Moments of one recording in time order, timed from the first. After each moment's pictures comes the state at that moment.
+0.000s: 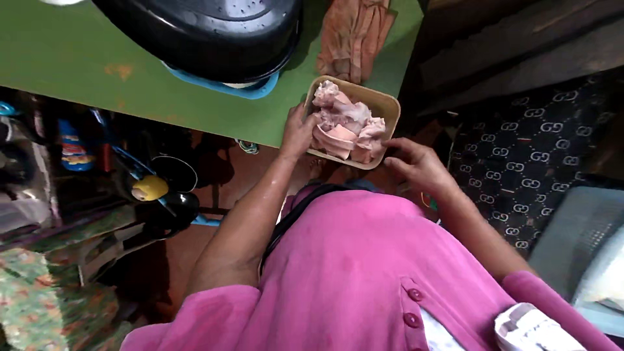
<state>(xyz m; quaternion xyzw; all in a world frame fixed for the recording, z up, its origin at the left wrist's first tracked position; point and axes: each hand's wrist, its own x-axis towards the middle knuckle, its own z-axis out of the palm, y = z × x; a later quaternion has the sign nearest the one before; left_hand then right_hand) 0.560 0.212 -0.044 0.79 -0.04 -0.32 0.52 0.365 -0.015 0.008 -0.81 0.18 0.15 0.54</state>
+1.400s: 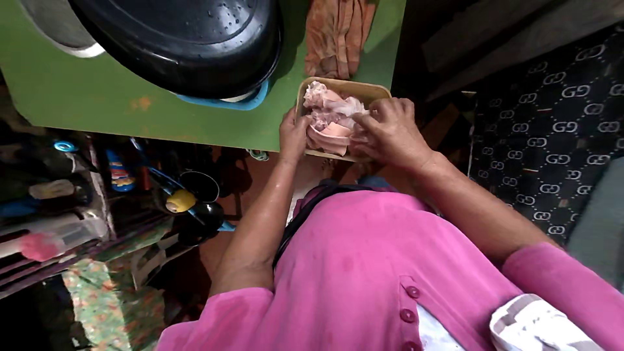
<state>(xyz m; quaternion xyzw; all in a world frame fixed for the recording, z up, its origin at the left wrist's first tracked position) 0.556 0.209 -0.051 0.79 -0.02 -0.27 0.55 0.412 0.000 -0.005 -0.96 0.01 0.00 0.29</state>
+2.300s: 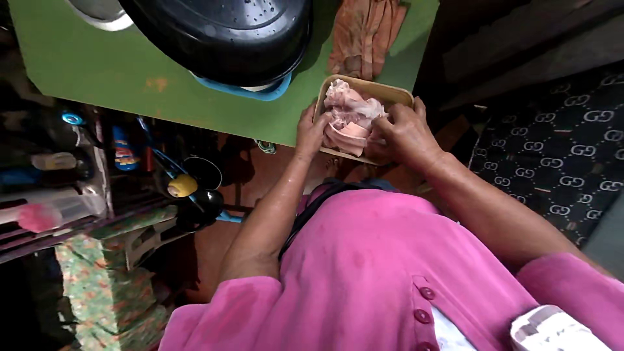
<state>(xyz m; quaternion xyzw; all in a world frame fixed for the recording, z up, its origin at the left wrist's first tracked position) 0.552 0.212 -0.056 0.77 -0.01 -0.28 0.58 0.426 0.001 -0.015 -0.97 -0.02 0.05 0.25</state>
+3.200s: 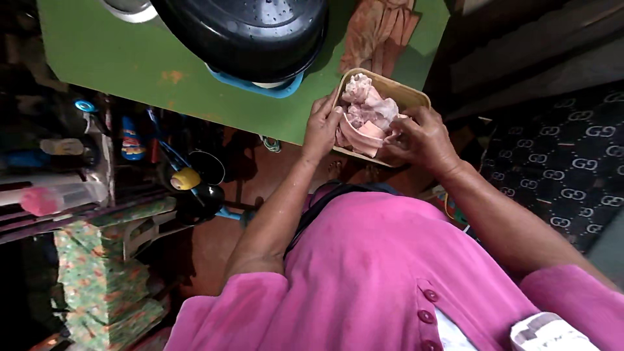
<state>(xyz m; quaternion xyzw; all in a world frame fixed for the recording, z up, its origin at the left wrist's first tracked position) 0.543 0.202 -0.010 0.79 -0.12 -0.23 0.56 0.407 -0.021 -0.024 -0.94 -0.02 -0.05 0.34</state>
